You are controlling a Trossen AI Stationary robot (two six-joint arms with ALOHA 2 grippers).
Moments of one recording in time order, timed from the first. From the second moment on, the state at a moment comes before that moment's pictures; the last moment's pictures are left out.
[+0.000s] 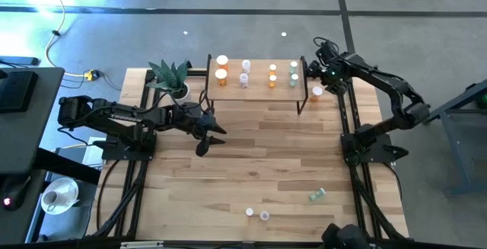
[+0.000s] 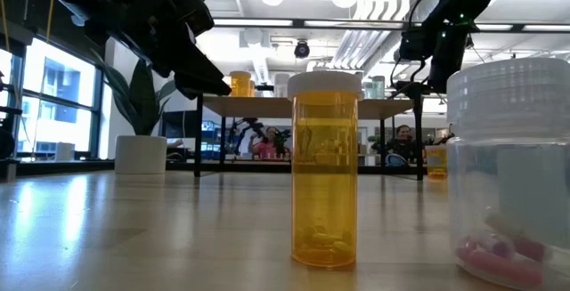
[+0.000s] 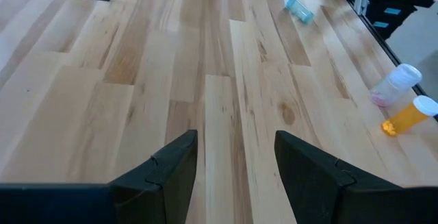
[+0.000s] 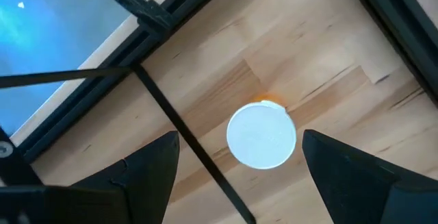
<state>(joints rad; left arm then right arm) 0.26 1.23 0.52 0.16 0.26 -0.05 -1.00 1.41 1.02 -0.86 0.06 1.22</state>
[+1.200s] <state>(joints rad) 0.26 1.23 0.52 0.15 0.25 -0.04 -1.03 1.50 1.02 -0.85 0.07 1.17</state>
